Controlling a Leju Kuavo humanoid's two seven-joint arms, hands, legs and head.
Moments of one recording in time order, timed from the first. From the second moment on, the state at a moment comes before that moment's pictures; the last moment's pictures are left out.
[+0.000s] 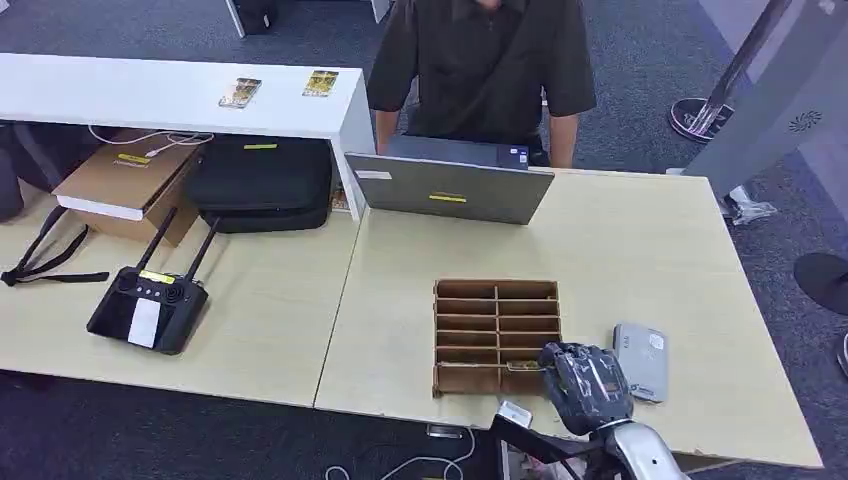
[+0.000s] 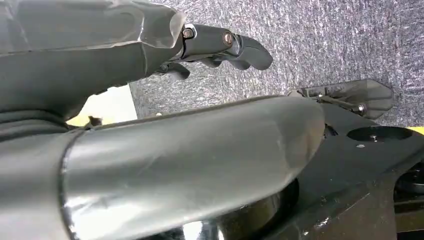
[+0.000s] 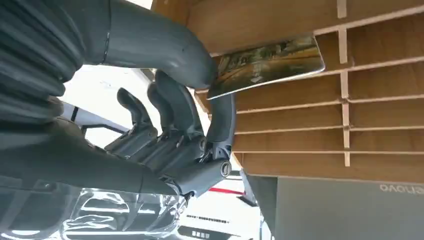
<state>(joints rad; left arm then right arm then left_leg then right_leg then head) -0.02 -0.17 0.26 -0.22 -0.40 0.06 0.03 0.06 -0.20 0.43 -1.63 1.29 -0.08 -0.06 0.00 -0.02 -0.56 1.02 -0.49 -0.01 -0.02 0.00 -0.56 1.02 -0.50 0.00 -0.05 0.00</state>
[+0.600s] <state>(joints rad) -0.02 -0.17 0.29 -0.22 -0.41 0.07 0.02 0.09 -0.13 0.37 -1.77 1.41 -0.34 -0.06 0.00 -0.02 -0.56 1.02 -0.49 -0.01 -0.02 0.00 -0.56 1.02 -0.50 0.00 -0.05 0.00</state>
